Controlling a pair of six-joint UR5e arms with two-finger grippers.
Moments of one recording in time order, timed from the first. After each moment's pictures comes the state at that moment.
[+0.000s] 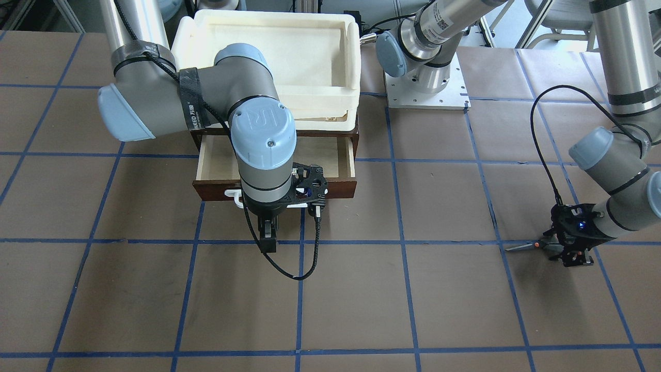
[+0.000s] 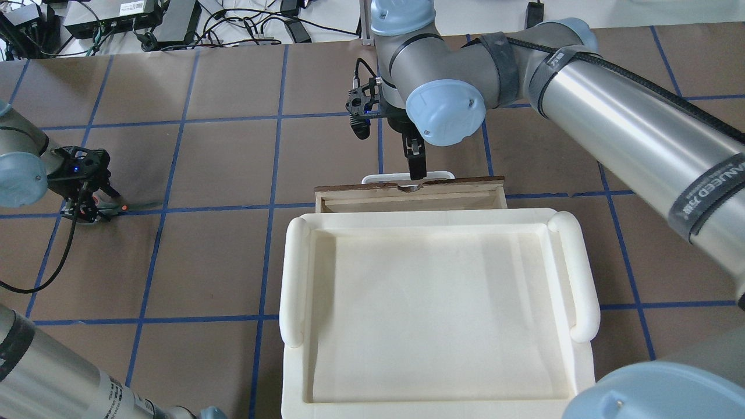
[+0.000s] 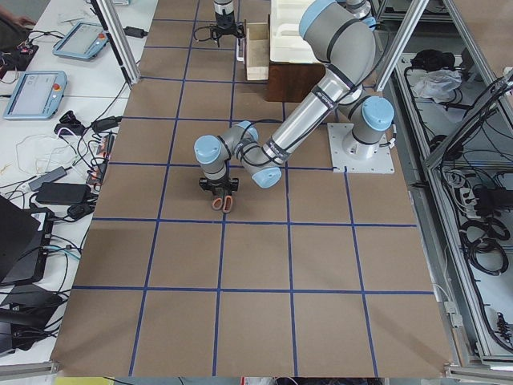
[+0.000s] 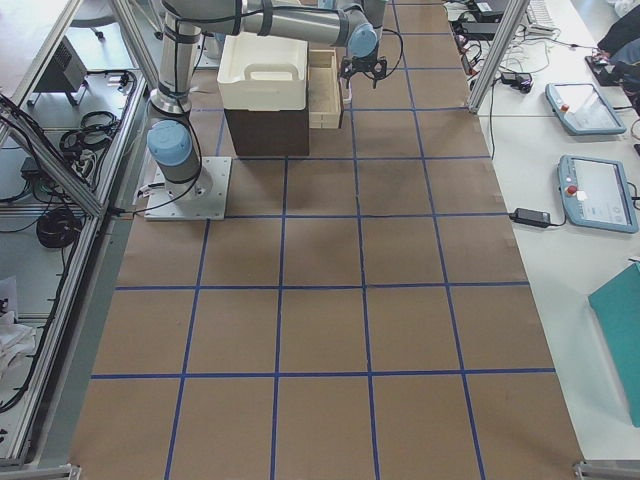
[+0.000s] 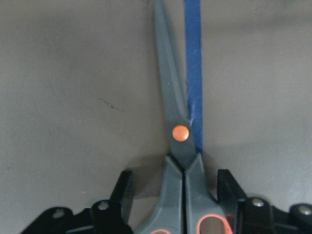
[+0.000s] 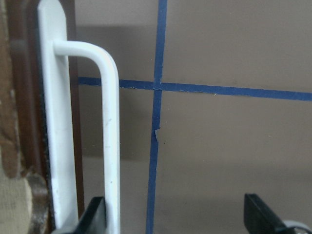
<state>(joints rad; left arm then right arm) -0.96 -2.11 -1.73 -0.96 1.57 2.20 1.88 -1.12 1.44 -1.85 -1.63 -1.33</state>
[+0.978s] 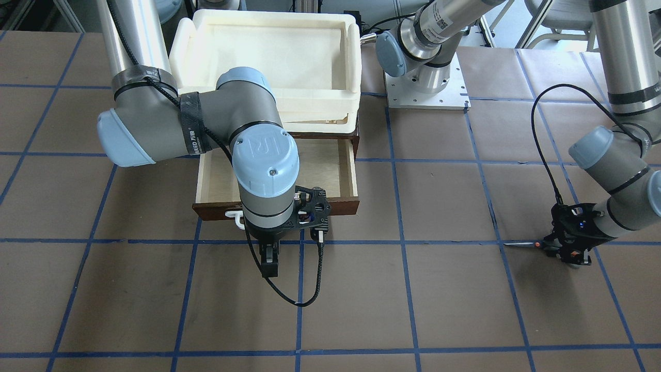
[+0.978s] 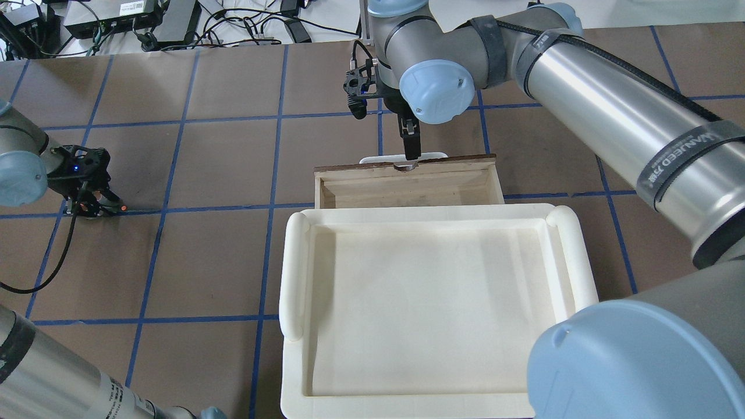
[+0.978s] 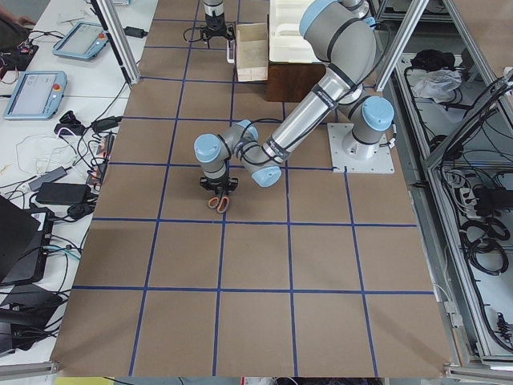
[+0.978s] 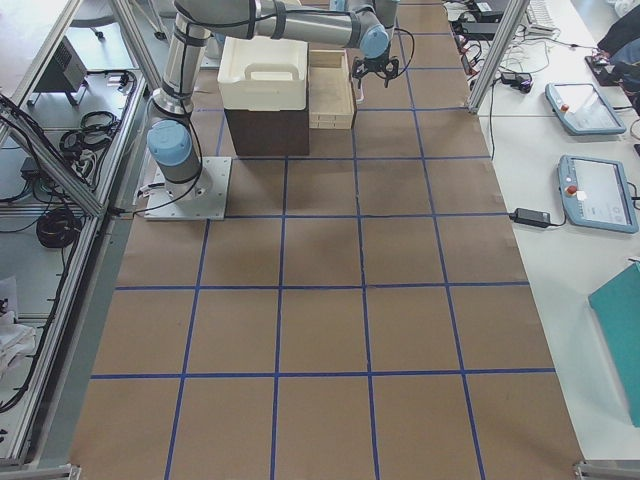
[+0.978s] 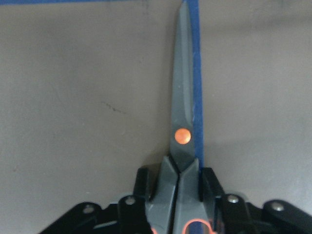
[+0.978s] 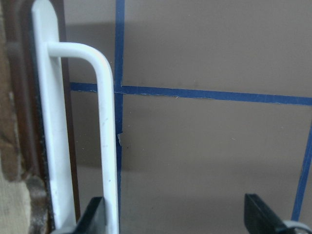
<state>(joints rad) -0.97 -2.10 -1.73 -0.96 1.57 2.21 1.87 -1.04 1.35 -1.85 -1.64 -1.33</state>
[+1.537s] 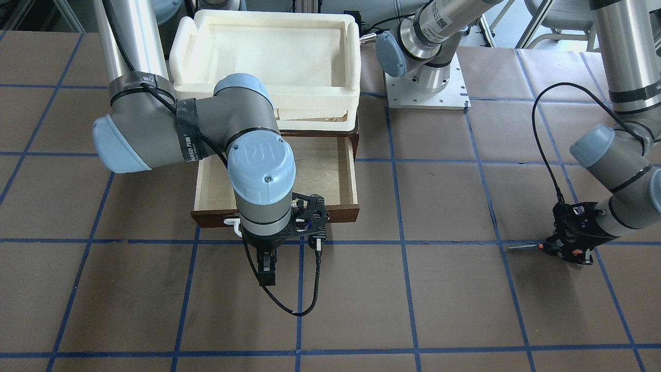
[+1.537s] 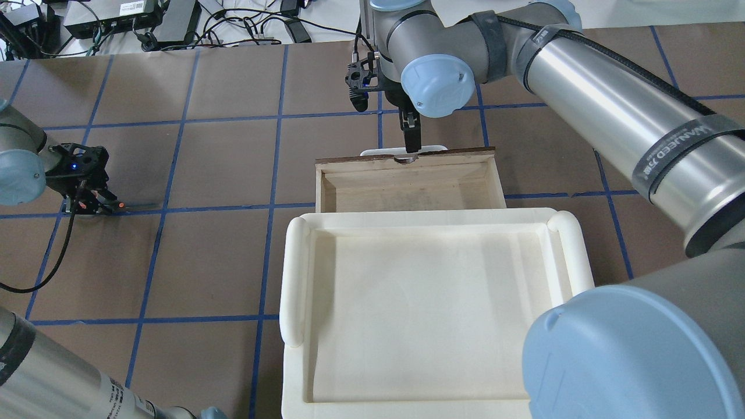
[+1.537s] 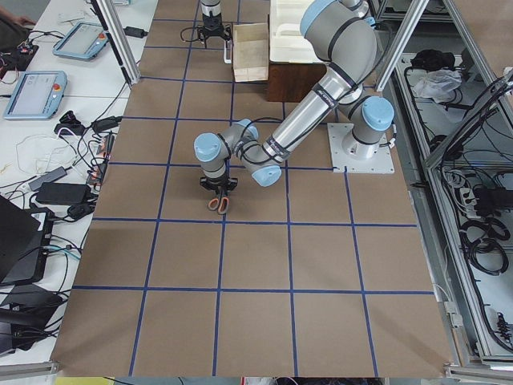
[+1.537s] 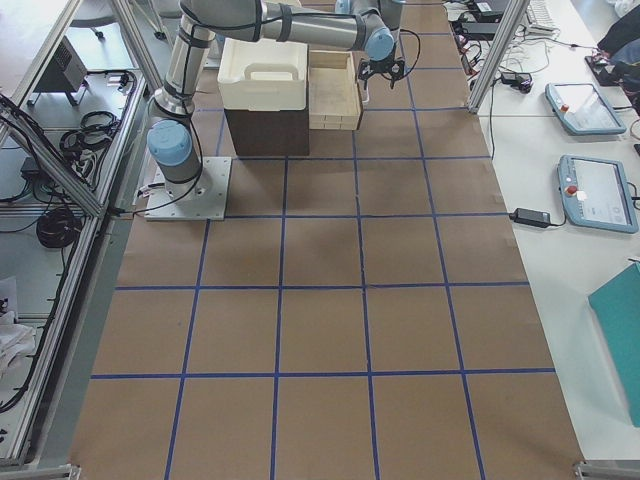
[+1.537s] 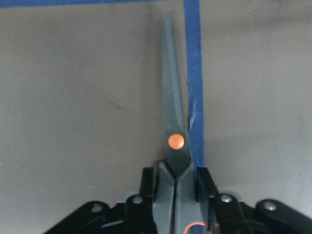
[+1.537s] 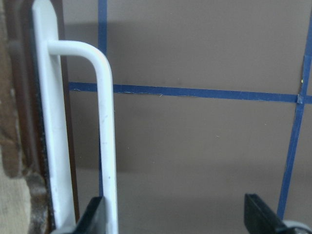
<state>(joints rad) -0.97 -2.09 -1.73 -0.96 1.57 2.21 1.86 -1.02 1.32 -1.87 -1.64 -1.34</state>
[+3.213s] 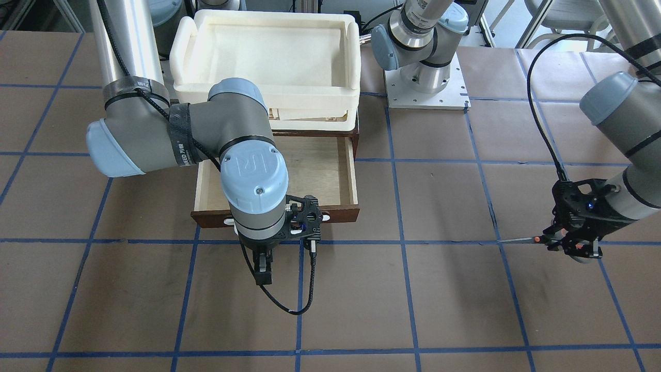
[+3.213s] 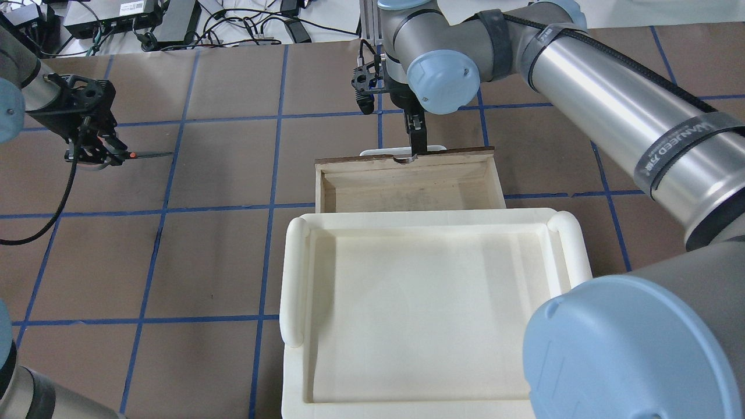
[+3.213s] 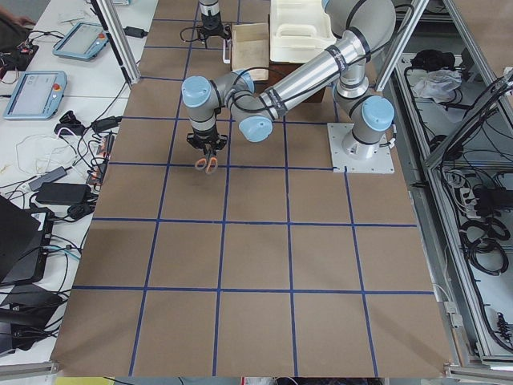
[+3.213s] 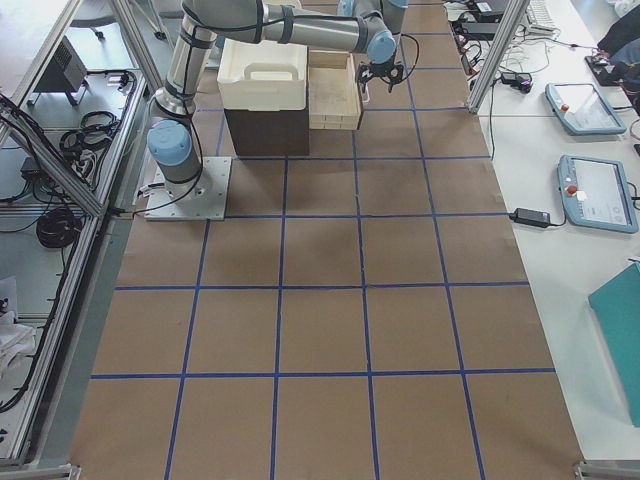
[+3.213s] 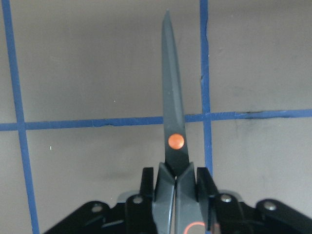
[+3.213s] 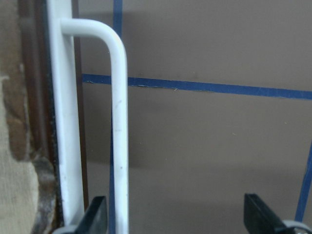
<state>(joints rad) -1.13 -1.92 -1.59 -1.24 1.51 2.05 1.85 -1.02 1.33 -1.83 -1.62 -1.38</state>
